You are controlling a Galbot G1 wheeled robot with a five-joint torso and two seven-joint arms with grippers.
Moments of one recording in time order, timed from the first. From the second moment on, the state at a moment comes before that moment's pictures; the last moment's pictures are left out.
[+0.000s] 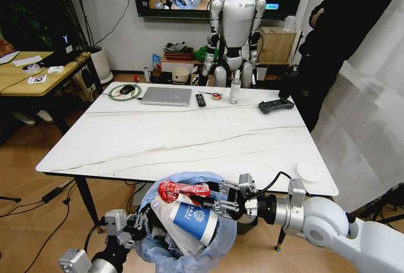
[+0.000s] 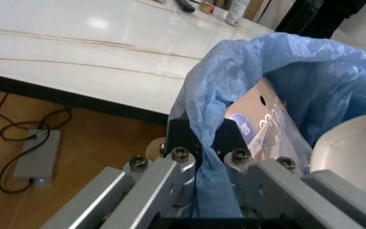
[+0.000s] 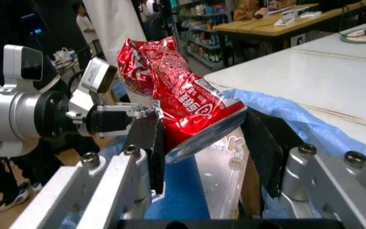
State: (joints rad) left arm 1.99 -1.28 -0.61 -2.41 -0.59 0.23 0.04; right arm -0.94 0.52 -0.21 2.12 1.03 -0.01 -0.48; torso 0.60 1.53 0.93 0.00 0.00
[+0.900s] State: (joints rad) left arm 2.00 -1.29 -0.61 -2.42 -0.59 0.23 0.04; right arm -0.94 0.52 -0.21 2.10 1.02 0.00 -0.48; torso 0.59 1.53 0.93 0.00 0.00
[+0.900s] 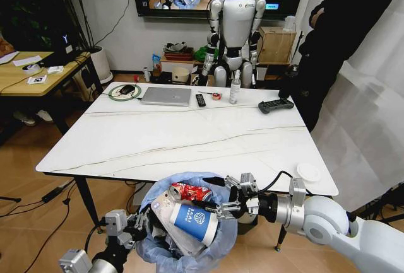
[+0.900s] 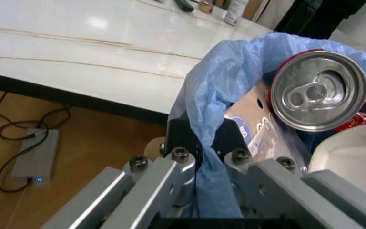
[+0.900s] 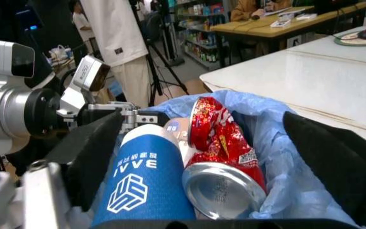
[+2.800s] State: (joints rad) left arm 2.00 -1.22 -0.59 -2.40 -0.58 0.22 0.05; right arm -1.54 0.83 0.76 2.07 0.82 -0.14 -0.14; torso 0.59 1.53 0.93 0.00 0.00
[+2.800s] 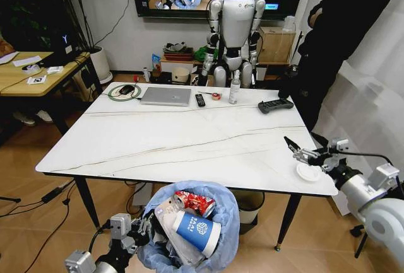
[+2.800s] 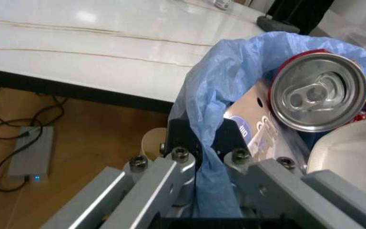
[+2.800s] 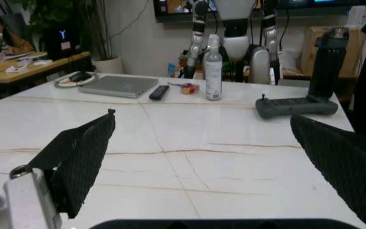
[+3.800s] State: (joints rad) left arm 1.97 -1.24 -0.60 -2.41 -0.60 0.22 0.04; right arm -1.45 0.70 0.58 1.94 0.97 -0.26 0.01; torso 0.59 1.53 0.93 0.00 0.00
